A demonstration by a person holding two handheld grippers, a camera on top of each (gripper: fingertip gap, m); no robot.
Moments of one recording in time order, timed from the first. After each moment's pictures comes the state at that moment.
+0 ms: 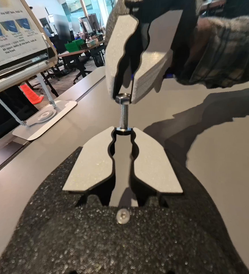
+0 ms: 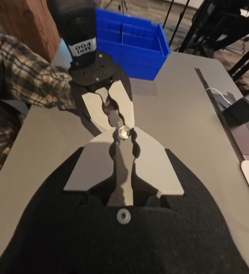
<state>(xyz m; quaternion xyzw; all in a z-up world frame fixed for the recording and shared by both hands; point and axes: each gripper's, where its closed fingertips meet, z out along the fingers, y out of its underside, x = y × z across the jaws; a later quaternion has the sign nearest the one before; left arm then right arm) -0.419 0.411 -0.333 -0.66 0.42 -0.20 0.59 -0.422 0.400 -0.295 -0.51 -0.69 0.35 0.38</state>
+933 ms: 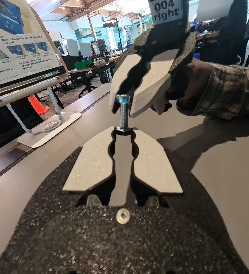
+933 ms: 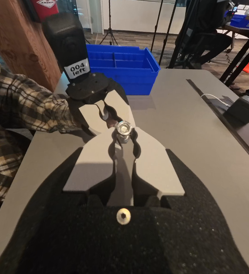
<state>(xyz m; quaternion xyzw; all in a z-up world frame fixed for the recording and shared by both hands) -0.420 0.407 -0.314 -0.63 0.39 -0.23 0.63 -0.433 0.395 -0.290 -0.53 -0.62 0.41 0.41</state>
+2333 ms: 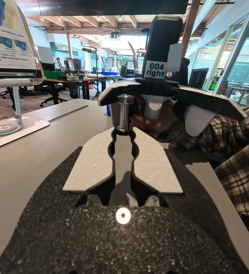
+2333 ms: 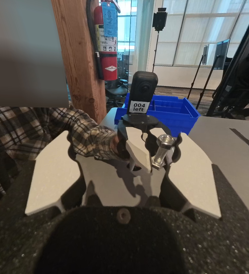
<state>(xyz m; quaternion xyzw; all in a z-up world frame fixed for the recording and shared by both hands) -0.419 0.395 -0.293 -0.60 0.33 -0.41 0.61 -0.443 0.336 -0.257 -0.39 -0.60 0.58 0.40</state>
